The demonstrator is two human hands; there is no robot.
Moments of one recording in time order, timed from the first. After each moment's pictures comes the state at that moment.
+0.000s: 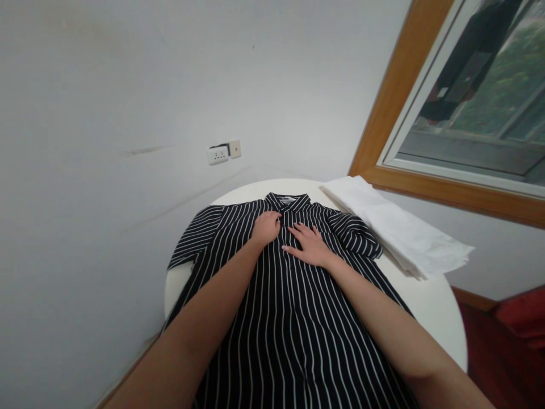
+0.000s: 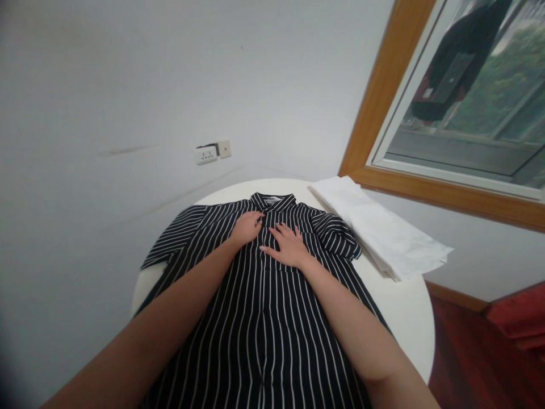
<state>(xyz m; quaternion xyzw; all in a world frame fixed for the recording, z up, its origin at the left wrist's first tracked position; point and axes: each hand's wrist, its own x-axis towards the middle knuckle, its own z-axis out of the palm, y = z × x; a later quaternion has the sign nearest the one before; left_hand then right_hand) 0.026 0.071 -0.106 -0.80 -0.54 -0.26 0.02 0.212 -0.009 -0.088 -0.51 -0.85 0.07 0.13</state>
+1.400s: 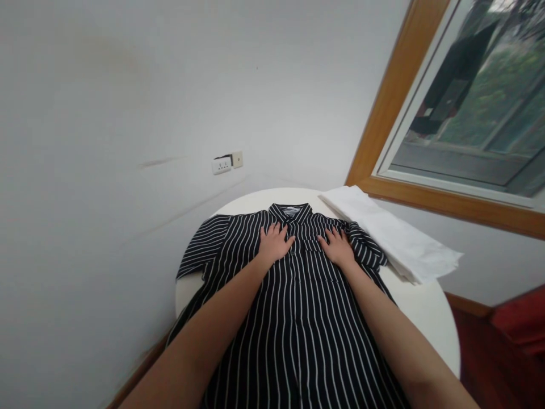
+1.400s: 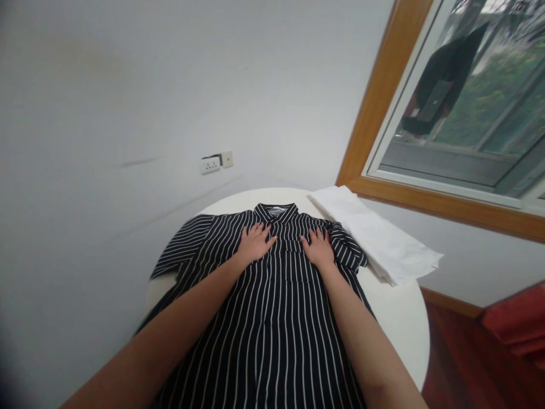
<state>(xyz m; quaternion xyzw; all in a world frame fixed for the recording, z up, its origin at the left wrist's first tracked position) 0.042 0.039 -0.109 -0.79 -0.60 -0.16 0.00 0.275 0.016 -0.109 -0.73 -0.68 0.01 0.12</state>
